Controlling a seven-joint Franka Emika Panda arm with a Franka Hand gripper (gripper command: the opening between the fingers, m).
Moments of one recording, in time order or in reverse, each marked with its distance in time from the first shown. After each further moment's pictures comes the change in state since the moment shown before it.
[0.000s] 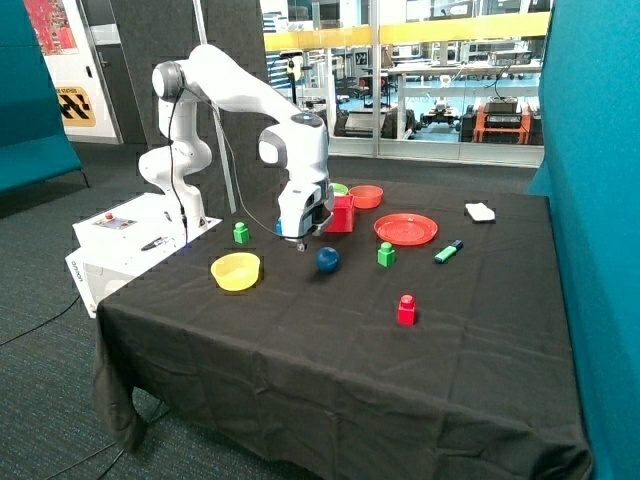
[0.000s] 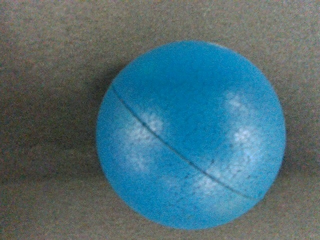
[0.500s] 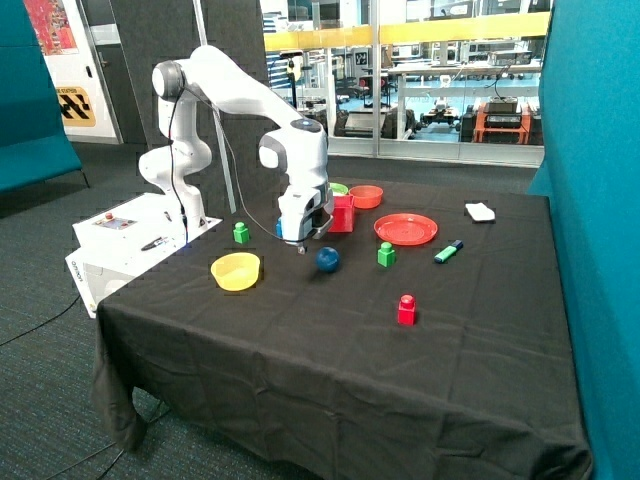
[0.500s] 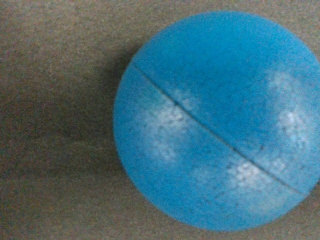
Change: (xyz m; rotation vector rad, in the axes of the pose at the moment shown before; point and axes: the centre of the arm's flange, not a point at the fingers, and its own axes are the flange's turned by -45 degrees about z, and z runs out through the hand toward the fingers) arm -0.005 -0.008 0.013 0.000 0.008 -0.002
